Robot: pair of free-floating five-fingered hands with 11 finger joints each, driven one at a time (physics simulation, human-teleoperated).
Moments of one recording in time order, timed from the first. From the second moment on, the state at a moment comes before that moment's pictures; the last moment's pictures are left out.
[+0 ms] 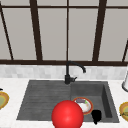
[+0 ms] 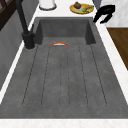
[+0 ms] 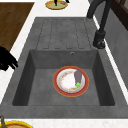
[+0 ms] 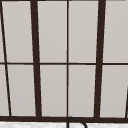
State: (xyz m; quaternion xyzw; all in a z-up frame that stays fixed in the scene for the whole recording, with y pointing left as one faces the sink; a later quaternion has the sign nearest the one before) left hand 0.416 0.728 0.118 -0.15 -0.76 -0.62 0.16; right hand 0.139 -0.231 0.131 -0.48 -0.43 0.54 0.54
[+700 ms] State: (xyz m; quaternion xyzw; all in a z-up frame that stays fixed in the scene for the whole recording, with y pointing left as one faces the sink) left hand 0.390 0.758 0.136 -0.10 -0.80 -0.60 0.06; right hand 0.139 -0.231 0.131 -0.48 -0.43 0.54 0.54
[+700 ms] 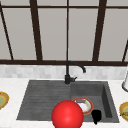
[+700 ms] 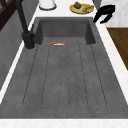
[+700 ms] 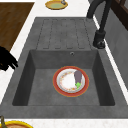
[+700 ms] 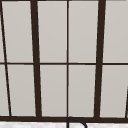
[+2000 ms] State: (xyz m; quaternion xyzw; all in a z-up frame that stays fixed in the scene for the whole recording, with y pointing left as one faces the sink) left hand 0.380 0.733 0.124 -0.12 -0.79 -0.59 0.06; right hand 0.139 -0.231 0.131 -0.48 -0.43 0.54 0.54
